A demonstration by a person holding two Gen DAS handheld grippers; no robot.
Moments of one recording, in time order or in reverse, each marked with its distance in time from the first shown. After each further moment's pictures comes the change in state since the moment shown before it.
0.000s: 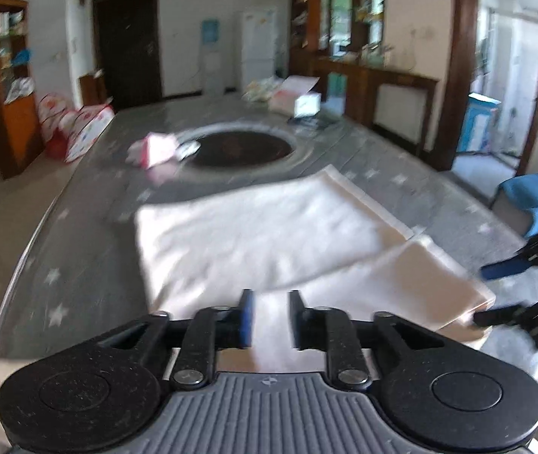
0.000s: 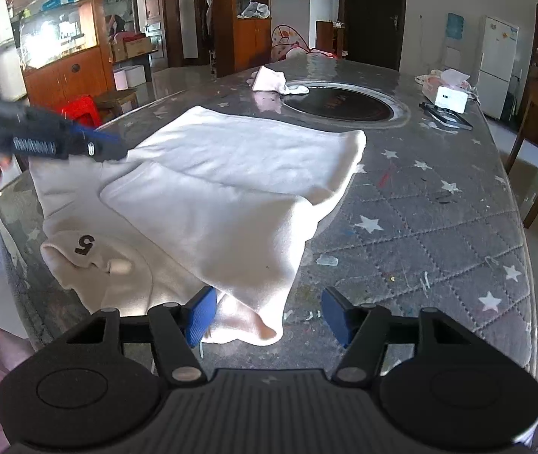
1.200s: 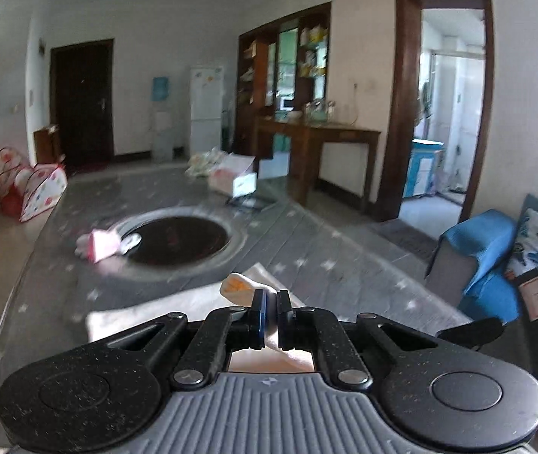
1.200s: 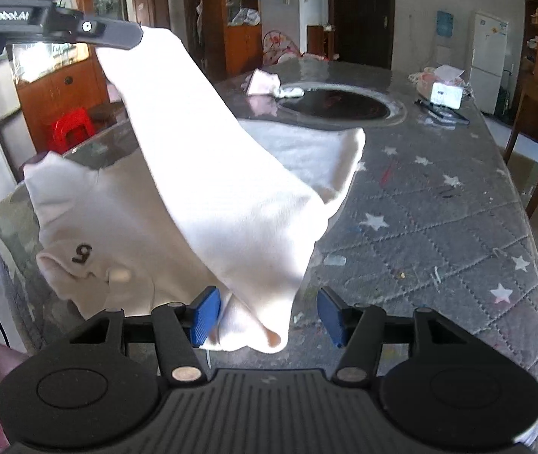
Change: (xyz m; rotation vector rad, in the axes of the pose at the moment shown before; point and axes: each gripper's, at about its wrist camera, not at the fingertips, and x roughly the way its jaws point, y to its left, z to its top) left arm -0.061 -0.039 0.069 0.086 -0.226 -0.207; right arm 0.007 0.006 -0.005 0.041 -0.034 -0.010
